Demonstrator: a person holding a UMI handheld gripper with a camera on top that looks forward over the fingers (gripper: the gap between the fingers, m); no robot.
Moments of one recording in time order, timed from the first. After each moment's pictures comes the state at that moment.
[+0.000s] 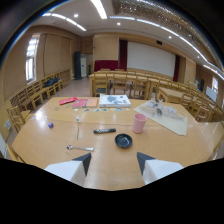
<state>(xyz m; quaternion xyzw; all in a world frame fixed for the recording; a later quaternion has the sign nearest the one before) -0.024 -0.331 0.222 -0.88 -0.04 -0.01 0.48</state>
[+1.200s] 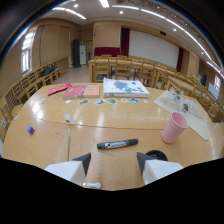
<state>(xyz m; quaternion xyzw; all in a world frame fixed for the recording) -0.094 -0.124 0.080 -0.91 -0.04 -0.02 0.42</state>
